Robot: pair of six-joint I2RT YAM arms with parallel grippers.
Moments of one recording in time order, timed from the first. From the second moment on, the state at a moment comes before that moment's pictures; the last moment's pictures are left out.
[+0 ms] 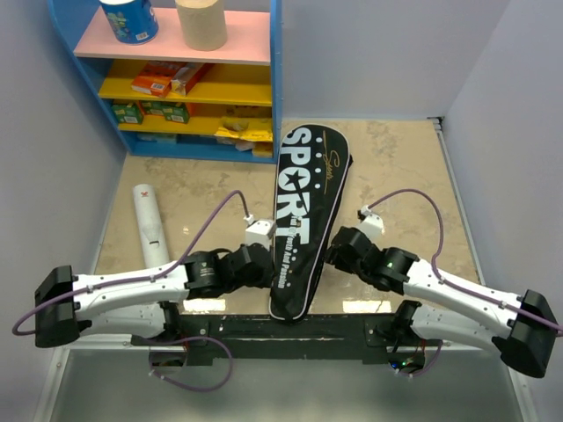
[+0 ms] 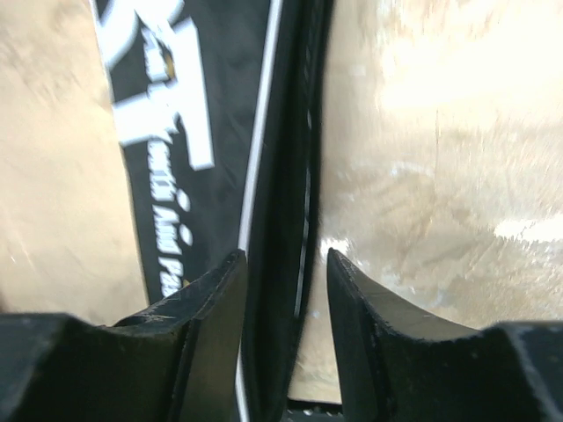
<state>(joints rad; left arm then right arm) -1.22 1.06 0.69 -0.45 -0.36 -0.85 0.95 0.95 0.59 -0.54 0.46 1.14</state>
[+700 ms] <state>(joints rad) -1.19 1.78 1.11 -0.13 -0.27 -0.60 0.39 1.41 0.98 -0.33 0.42 0.71</state>
